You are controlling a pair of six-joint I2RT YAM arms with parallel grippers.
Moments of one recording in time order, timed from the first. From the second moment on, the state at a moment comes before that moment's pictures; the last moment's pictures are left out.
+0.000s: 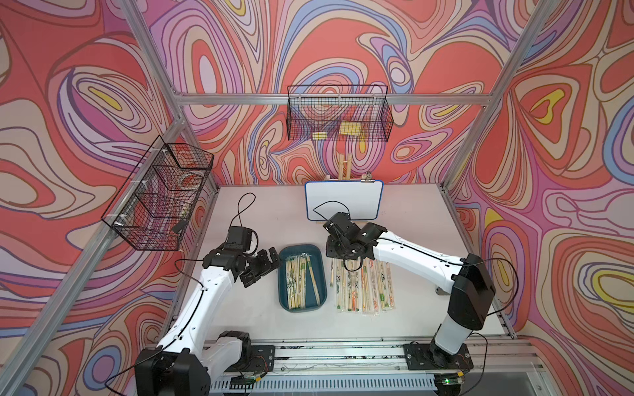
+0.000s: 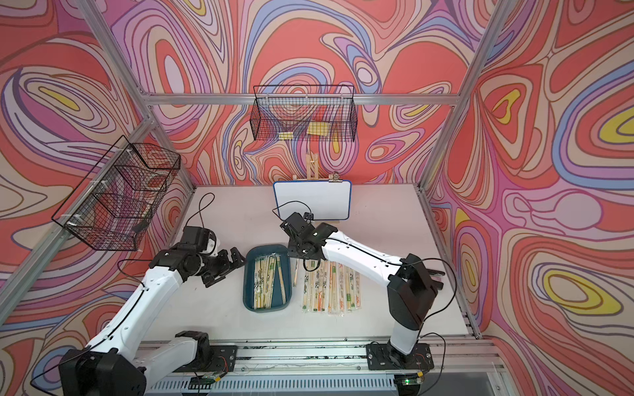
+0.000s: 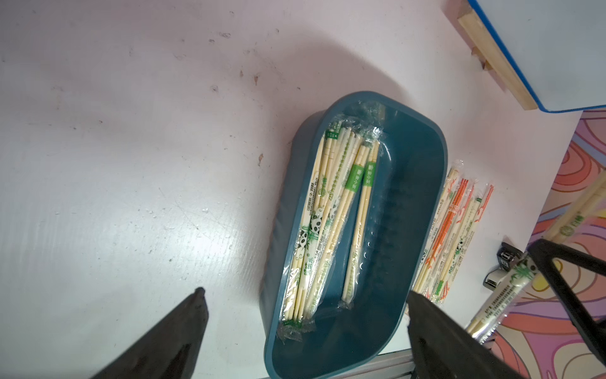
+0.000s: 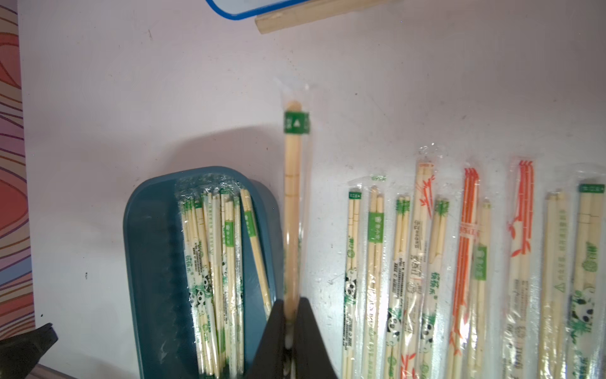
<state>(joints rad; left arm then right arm) -0.10 1.09 0.87 -0.92 0.30 -0.60 0.84 1.74 1.45 -0.77 0.14 0.86</state>
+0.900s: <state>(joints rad) -0.17 1.12 0.90 -0.92 0.26 -0.66 0.82 1.91 1.30 -0.63 0.02 0.83</state>
